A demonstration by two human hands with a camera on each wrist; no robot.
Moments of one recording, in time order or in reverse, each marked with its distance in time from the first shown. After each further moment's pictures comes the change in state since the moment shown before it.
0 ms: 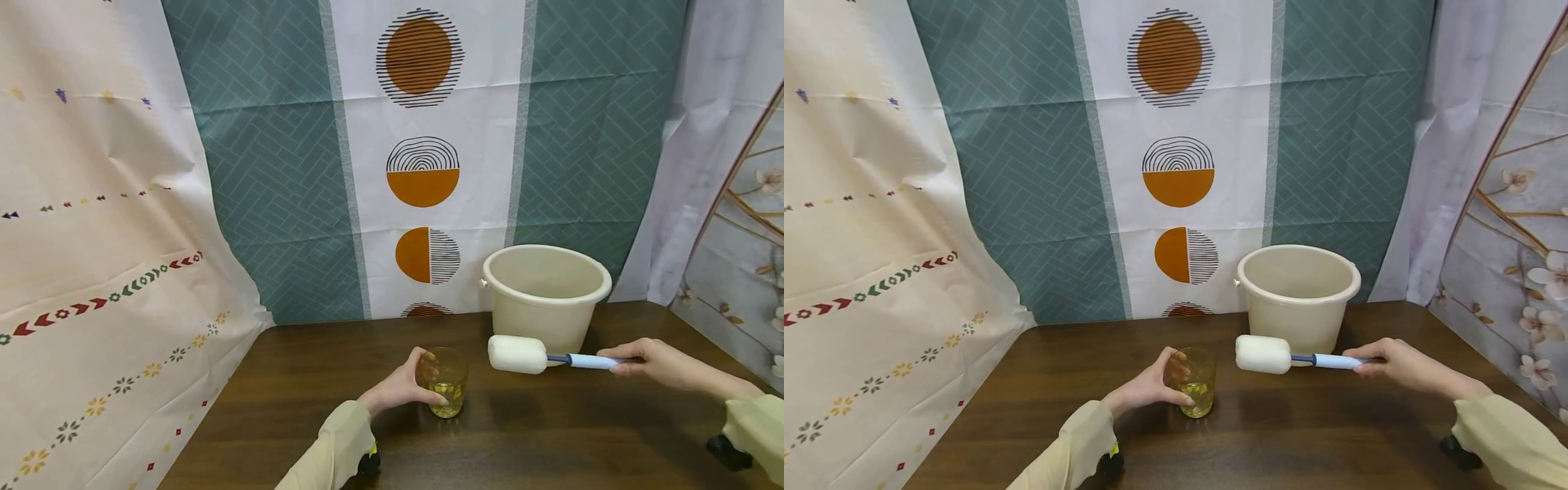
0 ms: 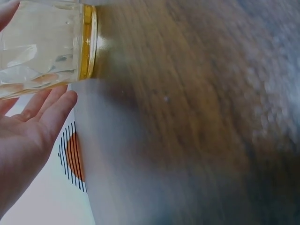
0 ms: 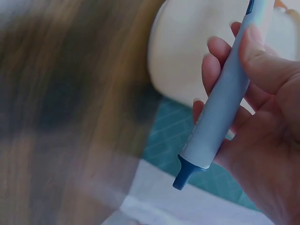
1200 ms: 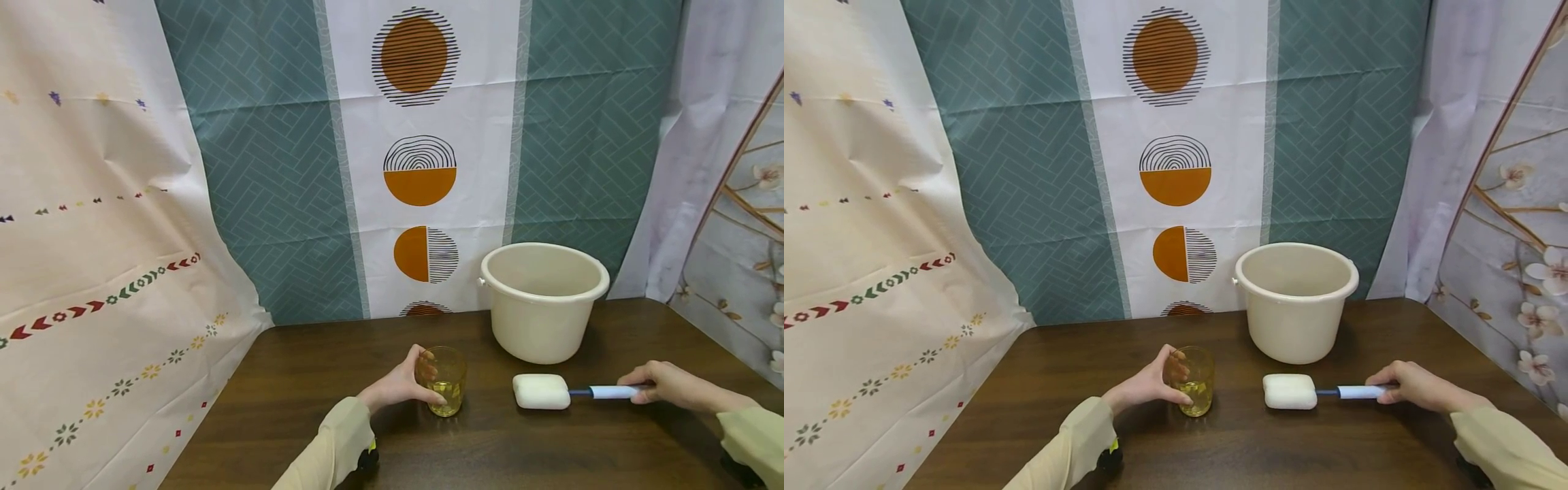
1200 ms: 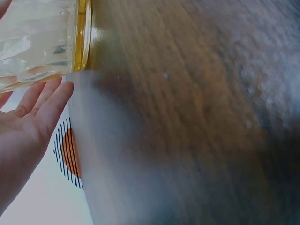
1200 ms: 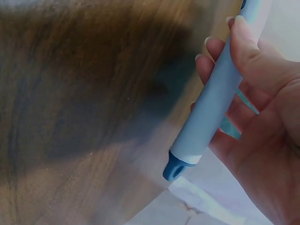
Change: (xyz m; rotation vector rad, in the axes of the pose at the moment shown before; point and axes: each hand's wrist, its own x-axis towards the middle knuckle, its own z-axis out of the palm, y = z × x) left_hand 0.003 0.000 -0.002 -0.033 -0.019 0.004; right_hand -0.033 0.058 0.022 -0.028 -0.075 -0.026
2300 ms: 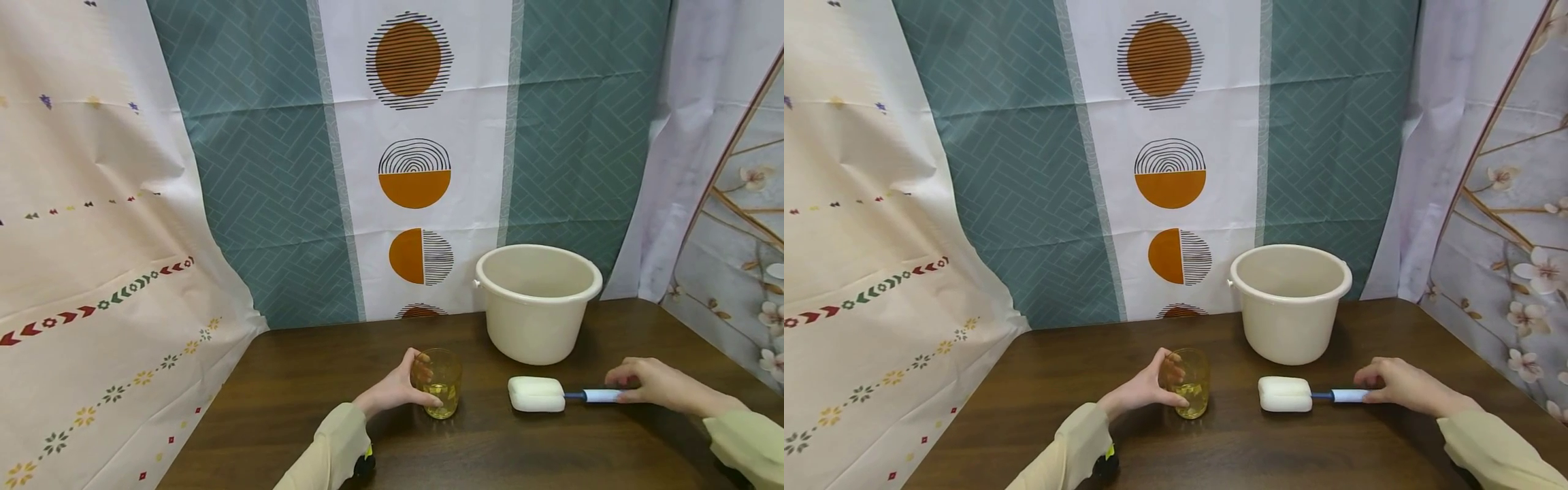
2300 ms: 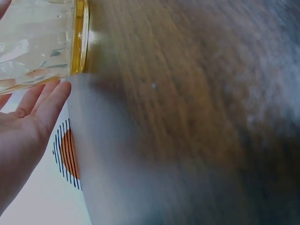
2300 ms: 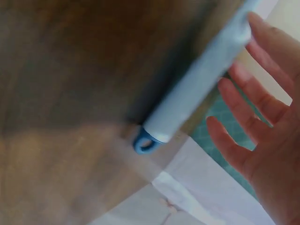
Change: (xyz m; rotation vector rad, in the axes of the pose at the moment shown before) left_hand -0.001 -0.003 0.003 0.003 0.017 -0.007; right_hand 0.008 -0.023 0.006 -0.196 0.091 0.080
